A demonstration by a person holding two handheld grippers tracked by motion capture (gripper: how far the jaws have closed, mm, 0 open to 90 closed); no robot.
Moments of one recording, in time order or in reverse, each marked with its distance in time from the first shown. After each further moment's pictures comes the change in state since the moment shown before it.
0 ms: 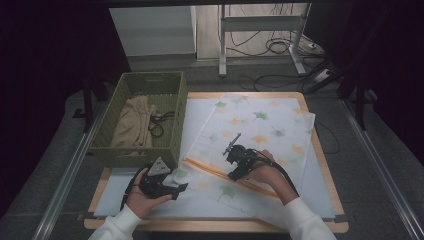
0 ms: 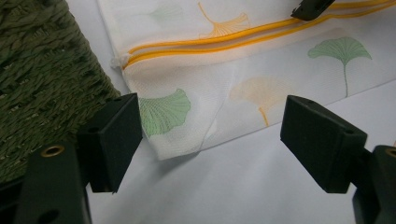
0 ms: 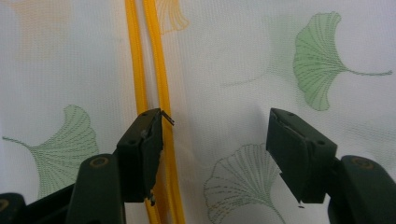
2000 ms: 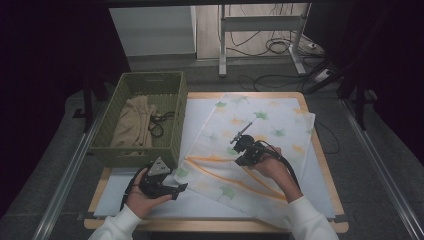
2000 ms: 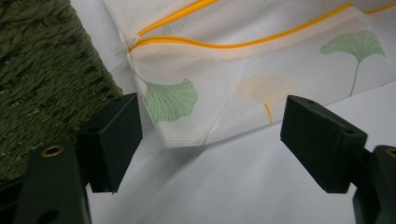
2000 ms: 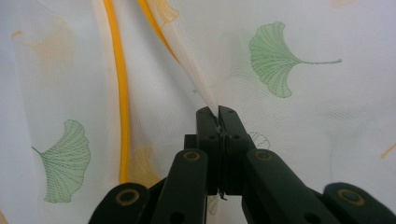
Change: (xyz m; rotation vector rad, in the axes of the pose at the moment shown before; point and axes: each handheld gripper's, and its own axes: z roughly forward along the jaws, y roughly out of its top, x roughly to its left) left arm 0.001 -0.001 0.000 0.009 0.004 -0.002; right arm -0.019 -0.001 -0.034 -0.061 0.020 0.117
